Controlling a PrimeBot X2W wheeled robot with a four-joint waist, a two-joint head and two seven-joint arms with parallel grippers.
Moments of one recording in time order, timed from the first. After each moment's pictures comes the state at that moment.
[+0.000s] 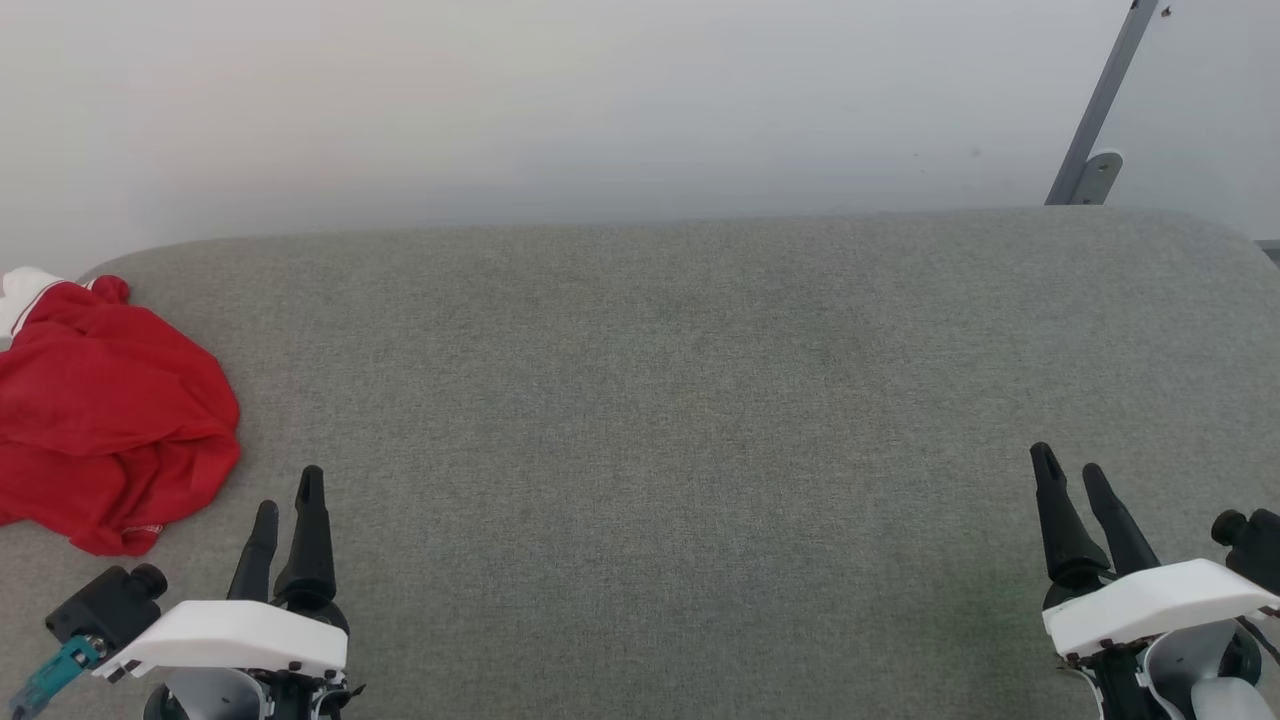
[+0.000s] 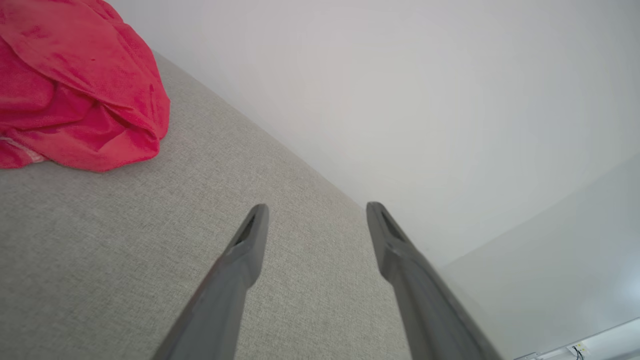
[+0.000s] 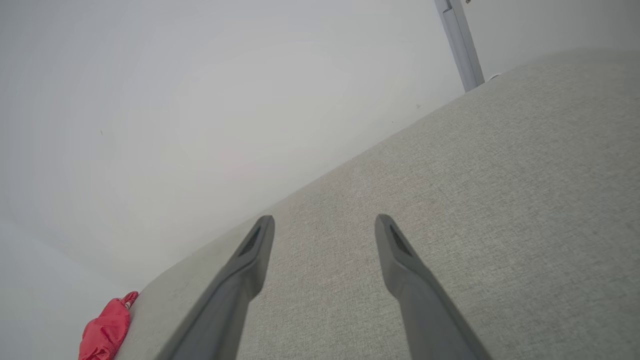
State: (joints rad) left arm -0.05 0.14 0.01 0.21 -0.87 -0.04 -0.10; right arm -0.07 -0.13 -0.06 0.23 0.75 0.13 -0.04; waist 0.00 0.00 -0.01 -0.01
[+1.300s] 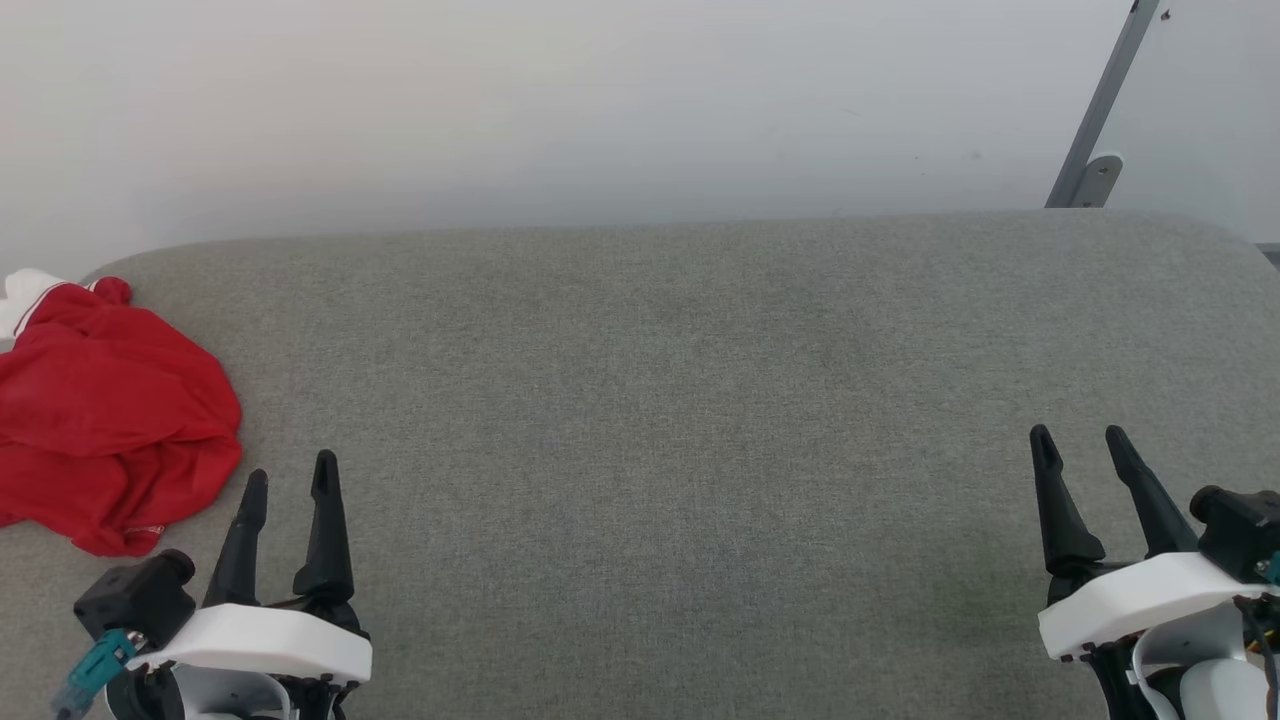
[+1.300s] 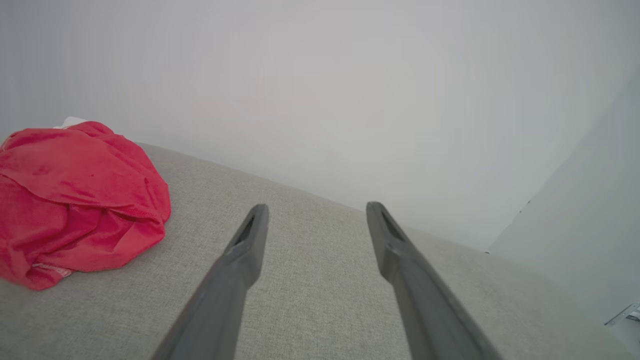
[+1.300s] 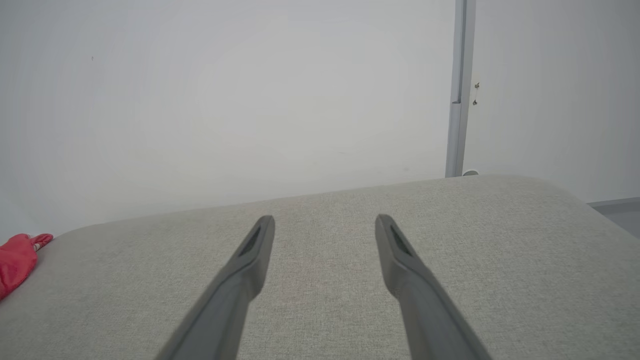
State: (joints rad) left arm -0.05 0.11 0.04 0.20 -0.51 -0.11 -0.20; right arm -0.08 -0.17 -0.04 0.19 0.38 0.13 -0.12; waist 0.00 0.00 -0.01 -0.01
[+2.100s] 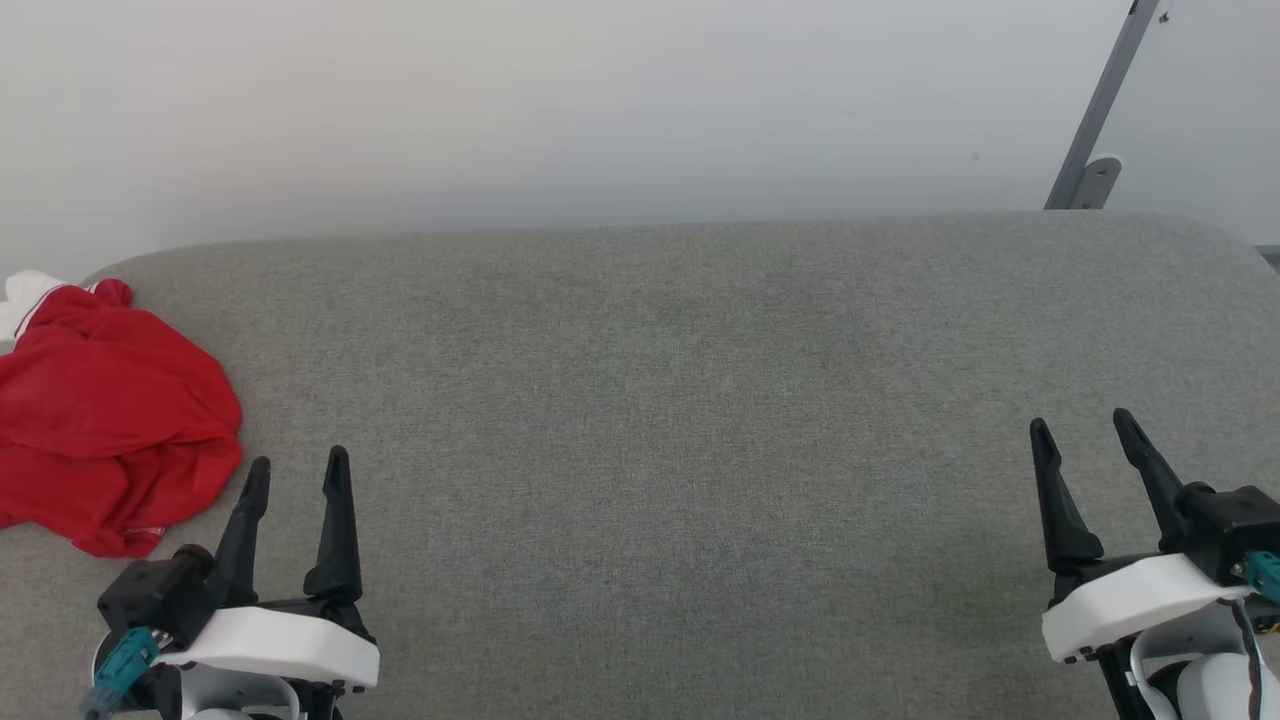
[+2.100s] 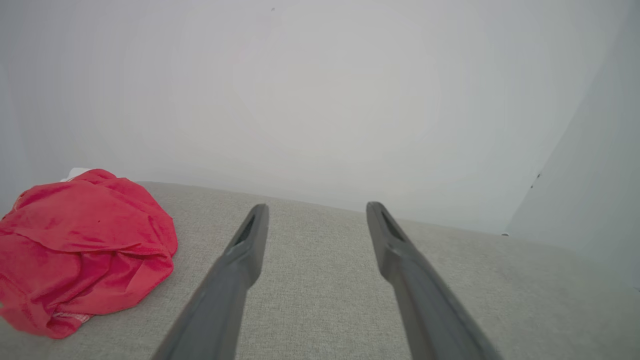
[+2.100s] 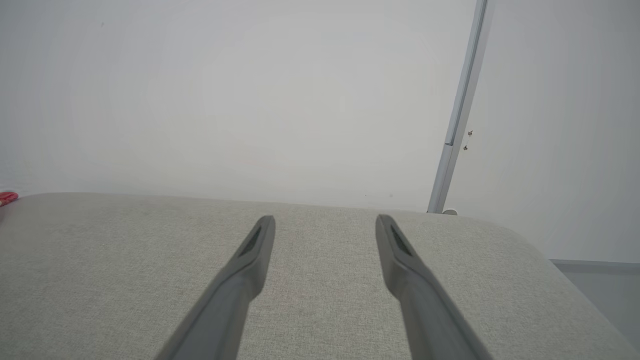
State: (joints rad) left arm -0.06 0.12 0.03 0.19 -0.35 -0.12 -0.25; right arm -0.08 -0.18 -0.03 0.17 0.20 0.13 -0.16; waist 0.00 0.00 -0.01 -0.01
